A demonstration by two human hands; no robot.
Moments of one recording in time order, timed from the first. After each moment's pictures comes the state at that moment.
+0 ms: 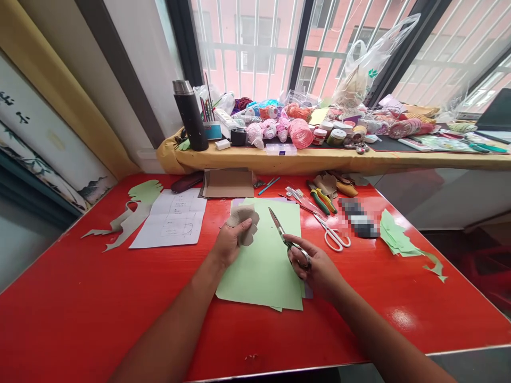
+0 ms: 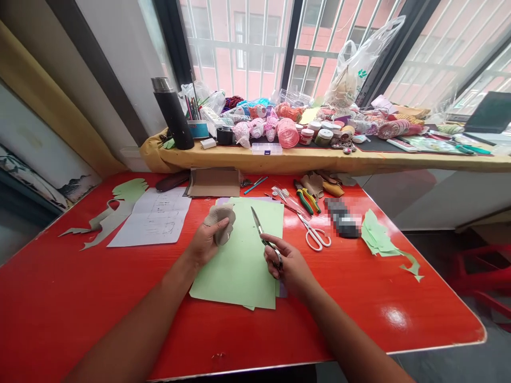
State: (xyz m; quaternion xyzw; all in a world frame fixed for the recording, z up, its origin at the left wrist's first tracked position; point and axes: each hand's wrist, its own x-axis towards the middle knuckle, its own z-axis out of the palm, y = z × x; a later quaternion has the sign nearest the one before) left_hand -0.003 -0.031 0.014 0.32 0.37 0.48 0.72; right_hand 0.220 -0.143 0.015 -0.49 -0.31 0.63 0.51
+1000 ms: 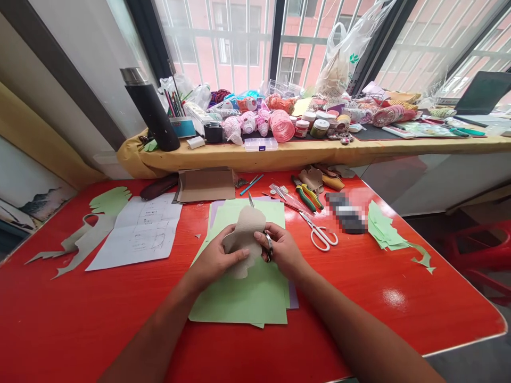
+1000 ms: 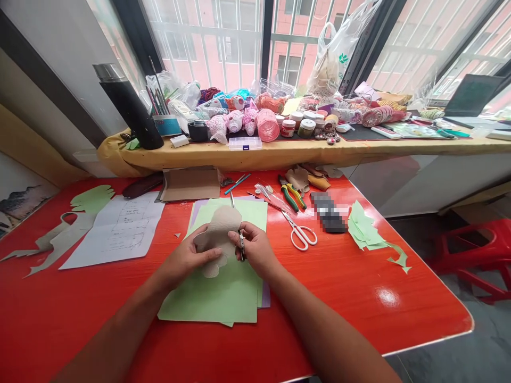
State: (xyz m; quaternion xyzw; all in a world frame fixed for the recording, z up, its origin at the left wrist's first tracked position) left_hand 0.002 -0.051 0.031 0.53 0.41 0.30 0.67; right_hand 0.201 -0.084 0.012 -0.47 -0.40 0.58 0.53
